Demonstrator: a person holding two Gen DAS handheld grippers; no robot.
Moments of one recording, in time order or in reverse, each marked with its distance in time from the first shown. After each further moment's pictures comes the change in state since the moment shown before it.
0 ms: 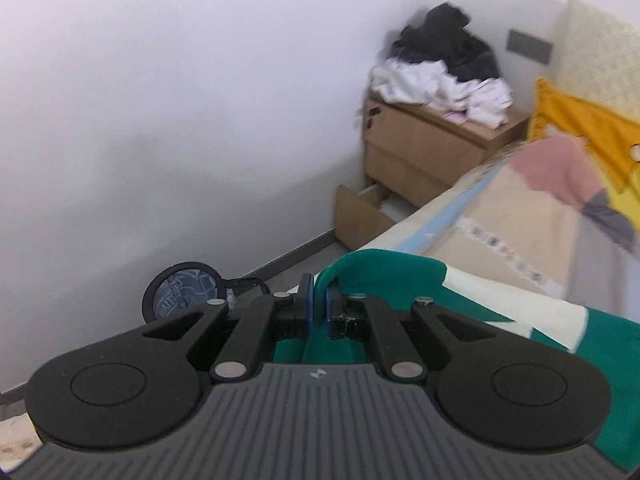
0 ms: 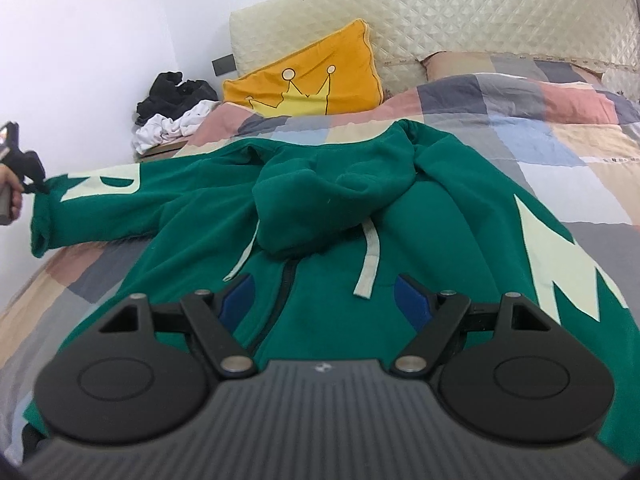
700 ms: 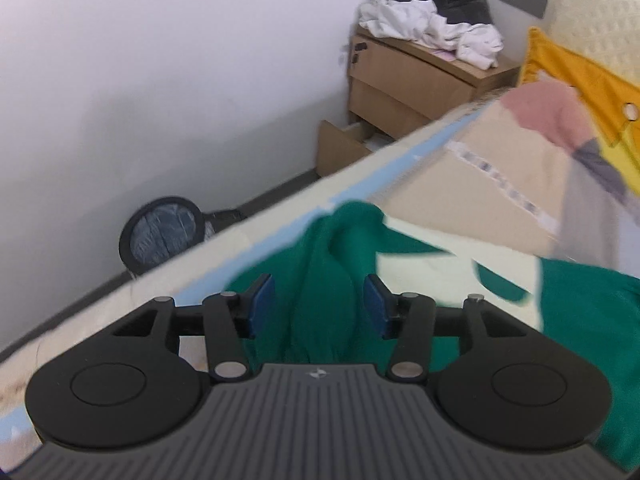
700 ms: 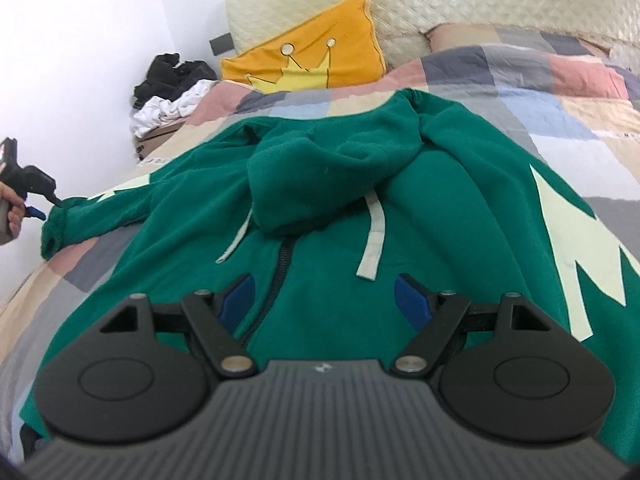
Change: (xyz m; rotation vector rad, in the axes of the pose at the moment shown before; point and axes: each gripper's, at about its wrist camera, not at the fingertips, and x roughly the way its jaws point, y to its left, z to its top) left arm -0.011 0.002 -0.059 -0.009 0.169 -0.100; right arm 0.015 -0.002 -0.007 0.018 0.060 0.027
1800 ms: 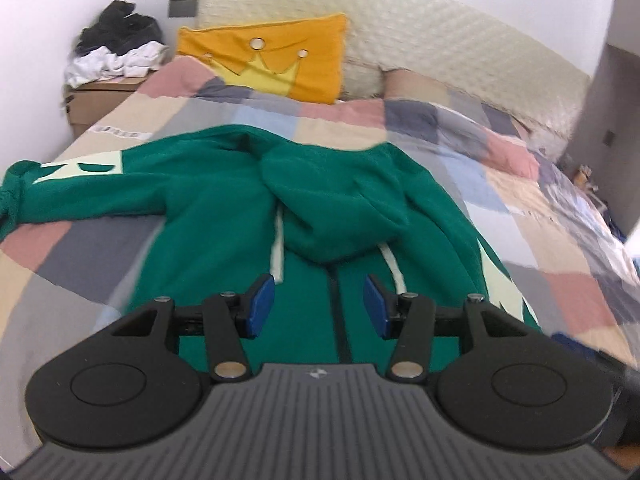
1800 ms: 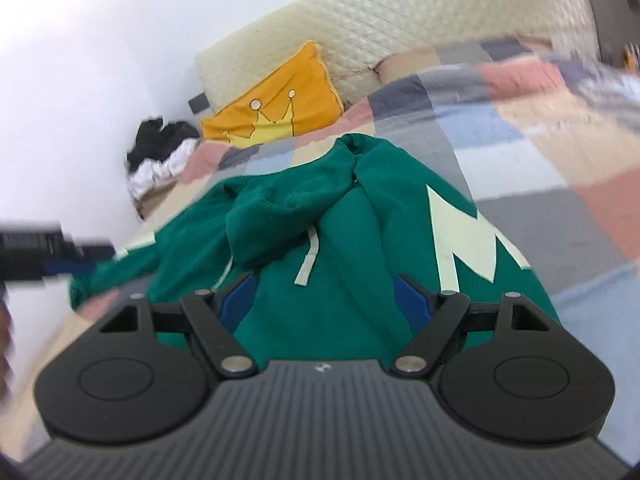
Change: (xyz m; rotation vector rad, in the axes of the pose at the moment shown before) left arm -0.321 -0.210 -0.333 0.480 -0.095 -0.597; right arm -0.113 -0.075 -0.001 0.184 -0.096 0.005
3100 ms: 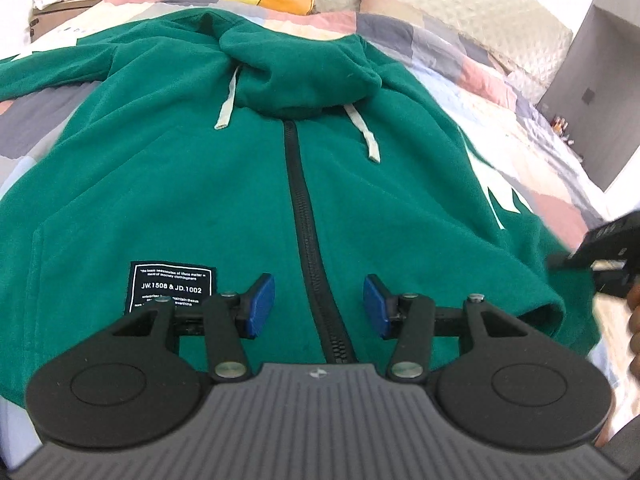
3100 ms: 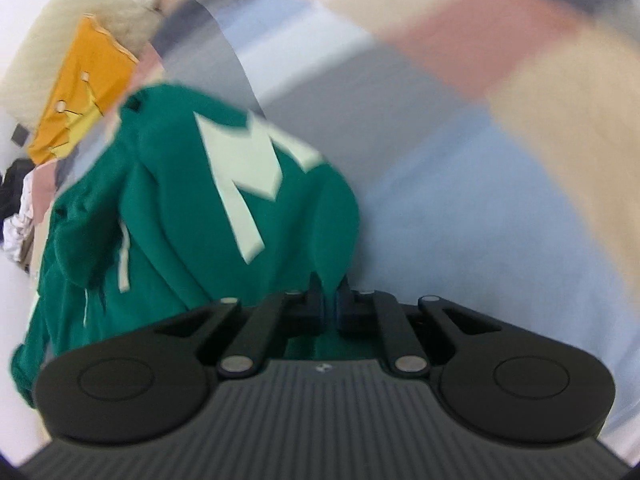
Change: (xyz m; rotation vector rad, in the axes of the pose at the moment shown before) left arm 0.066 0.002 -0.117 -0.056 0.157 -0.120; right arm 0.027 -0.111 0.008 0.409 0.265 -0.402
